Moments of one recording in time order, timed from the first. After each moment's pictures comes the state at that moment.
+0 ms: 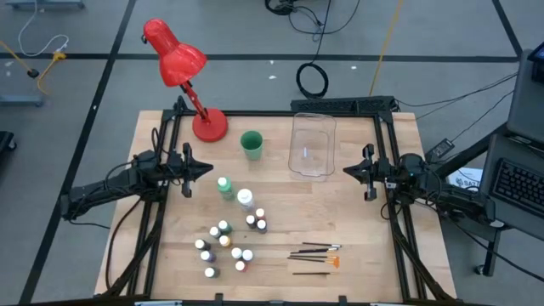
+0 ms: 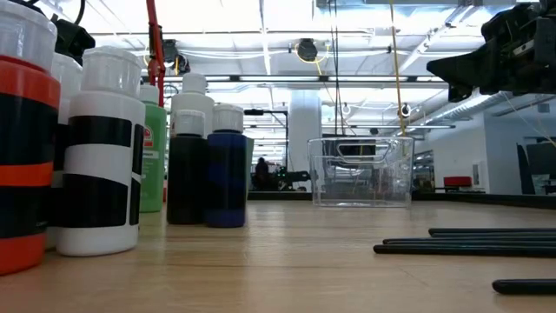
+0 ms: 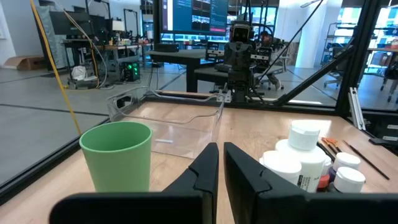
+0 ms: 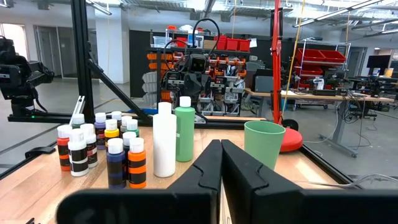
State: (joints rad) left arm 0.34 0.04 0.02 0.04 0.23 -0.02; right arm -0.32 0.01 0.01 0.13 -0.29 -0.01
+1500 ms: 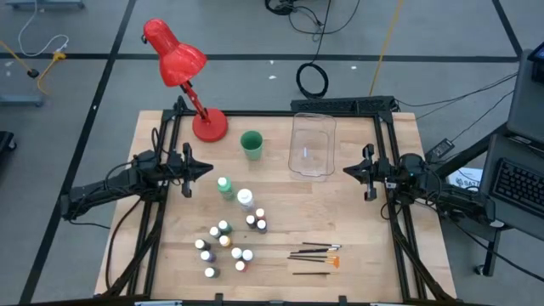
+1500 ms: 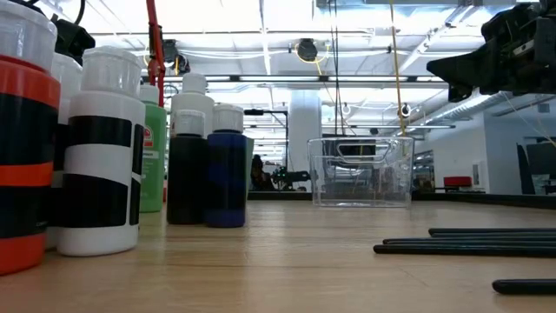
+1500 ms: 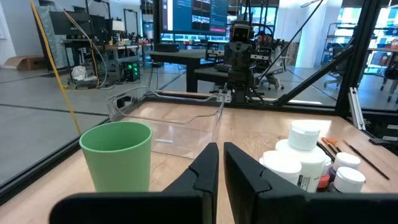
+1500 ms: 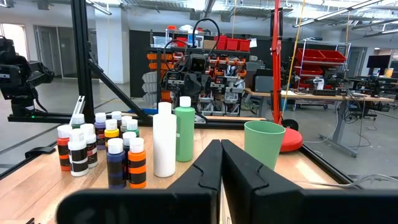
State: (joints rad) left arm 0.34 0.04 0.02 0.04 0.23 -0.02; right arm -0.32 0.01 0.01 0.13 -0.29 -0.01
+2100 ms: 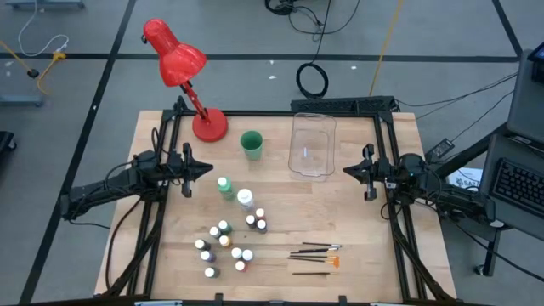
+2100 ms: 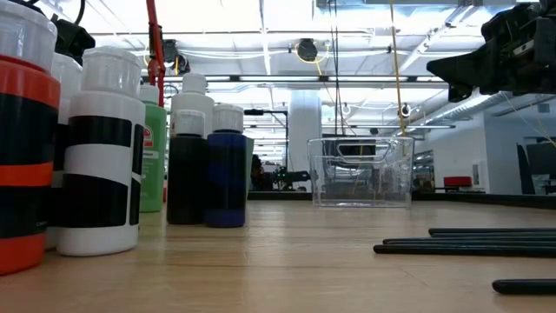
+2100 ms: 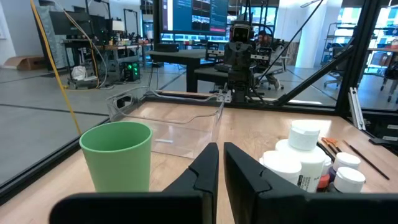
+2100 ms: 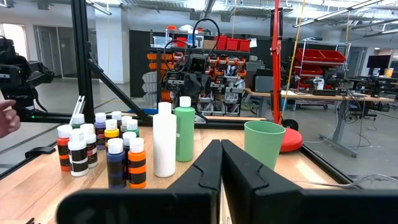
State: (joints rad) left arm 0.34 0.04 0.02 0.04 0.23 -0.02; right arm -0.32 0.01 0.01 0.13 -0.29 -0.01
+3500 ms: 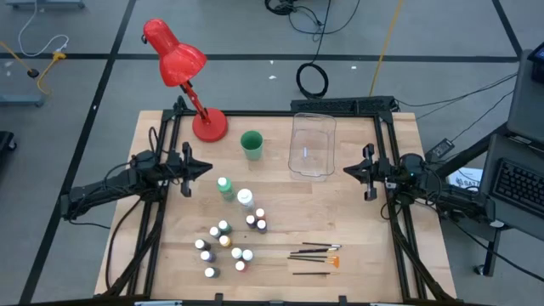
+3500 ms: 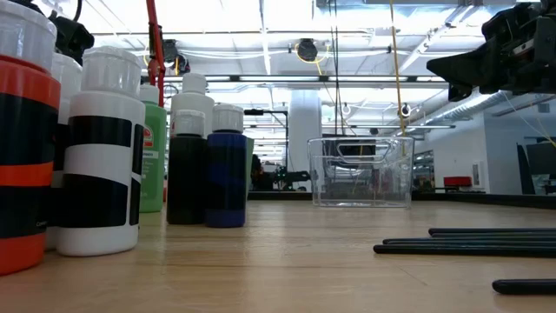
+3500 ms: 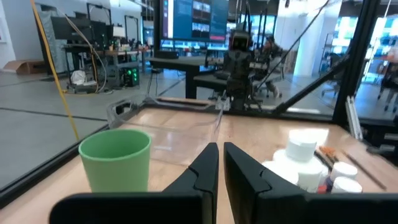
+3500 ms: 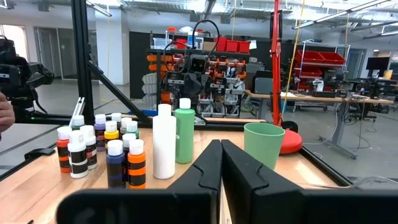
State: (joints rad) left arm 0.34 0.04 0.02 0.08 0.23 -0.05; right arm -0.32 0.01 0.01 0.14 -0.29 -0.01
